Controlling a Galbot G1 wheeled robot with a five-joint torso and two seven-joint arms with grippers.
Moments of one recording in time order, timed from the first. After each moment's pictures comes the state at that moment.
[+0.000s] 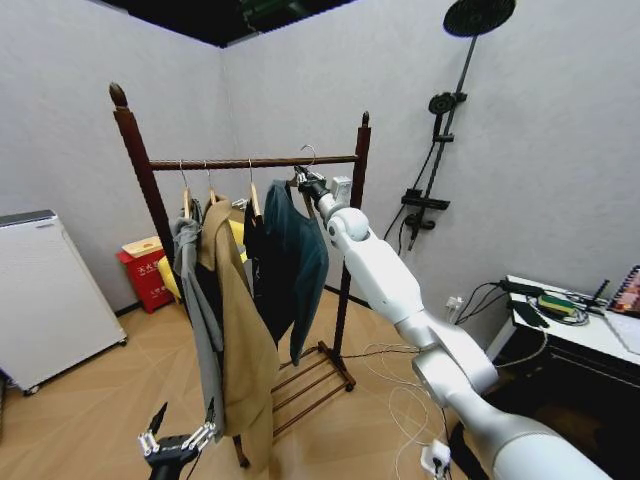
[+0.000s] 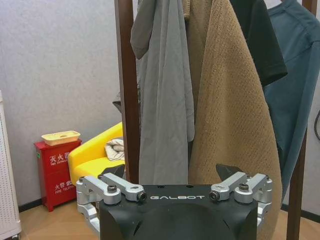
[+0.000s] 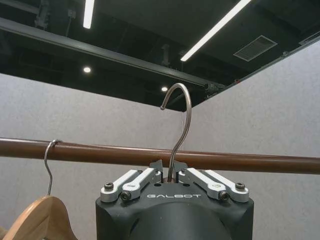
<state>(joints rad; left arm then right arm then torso) 1.81 -1.53 -0.64 -2.28 -0.09 -0.07 0.01 0.21 1.46 -0.01 1.00 0.54 -0.08 -0.02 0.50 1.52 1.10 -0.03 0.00</state>
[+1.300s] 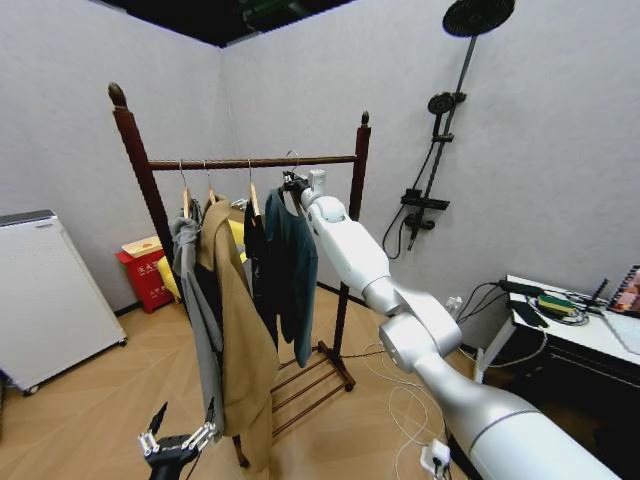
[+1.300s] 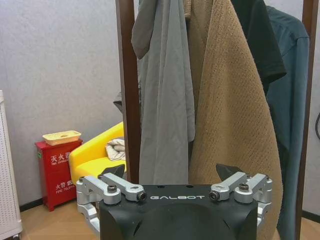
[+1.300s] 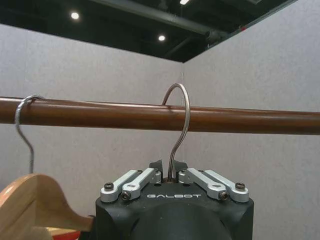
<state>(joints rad) 1.81 -1.53 -0.64 -2.28 -0.09 -0.07 0.01 0.39 1.60 -0.02 0.69 0.53 -0.25 -0.02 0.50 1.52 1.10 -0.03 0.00</state>
